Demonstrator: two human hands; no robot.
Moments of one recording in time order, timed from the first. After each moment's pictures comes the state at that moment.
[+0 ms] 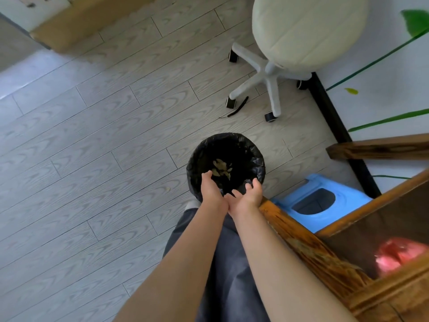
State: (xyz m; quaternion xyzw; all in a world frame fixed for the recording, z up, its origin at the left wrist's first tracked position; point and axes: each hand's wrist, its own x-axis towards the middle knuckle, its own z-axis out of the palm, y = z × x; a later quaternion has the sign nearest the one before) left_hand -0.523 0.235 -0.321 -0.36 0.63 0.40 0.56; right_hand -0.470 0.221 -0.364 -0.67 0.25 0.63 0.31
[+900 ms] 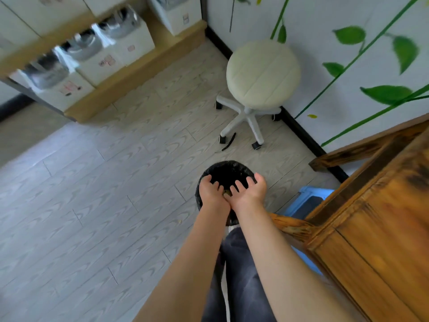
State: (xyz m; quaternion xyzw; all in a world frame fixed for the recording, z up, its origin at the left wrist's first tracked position) left_hand -0.544 0.221 -0.191 -0.25 0.60 0.47 0.60; right_hand -0.491 0.225 -0.222 -0.60 0.21 0.64 0.43
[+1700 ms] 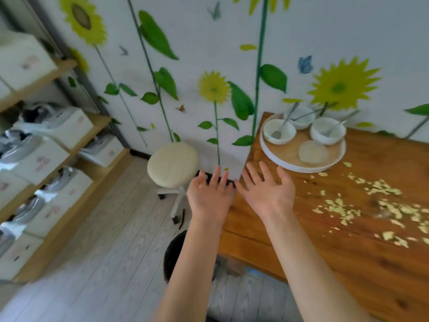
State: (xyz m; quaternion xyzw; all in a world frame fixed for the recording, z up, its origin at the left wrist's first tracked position) left_hand -0.379 0.165 0.034 0.04 0.38 0.46 0.80; right_hand -0.277 0.133 0.016 -0.28 0.14 0.57 0.76
